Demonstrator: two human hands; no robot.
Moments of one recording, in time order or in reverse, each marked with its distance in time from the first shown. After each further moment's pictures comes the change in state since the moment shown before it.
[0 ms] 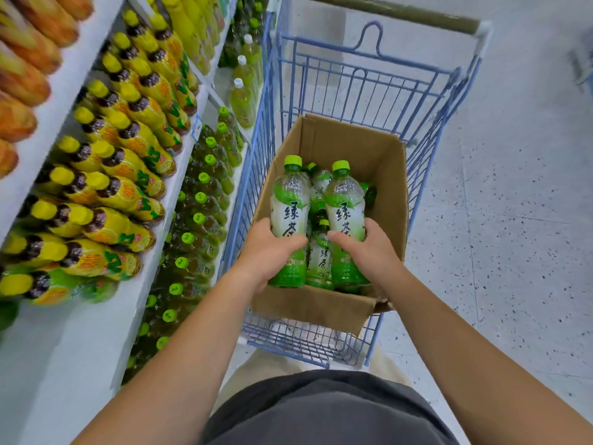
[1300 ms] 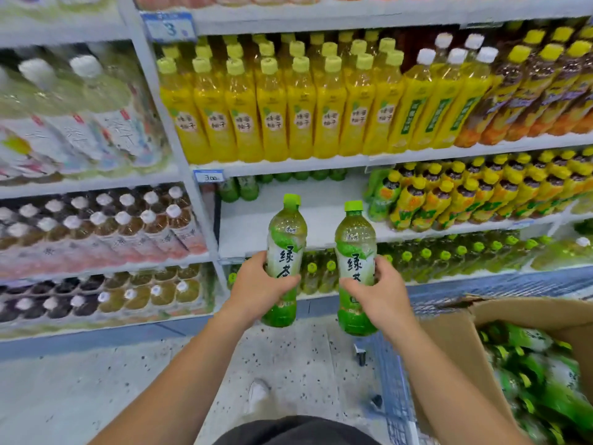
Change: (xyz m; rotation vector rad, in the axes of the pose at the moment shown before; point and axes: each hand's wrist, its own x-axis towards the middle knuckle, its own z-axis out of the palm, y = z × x) left_hand -0.402 -0.226 -0.061 -0.468 1.201 -0.114; right_hand -0.255 0.022 0.198 -0.618 -1.003 -0.539
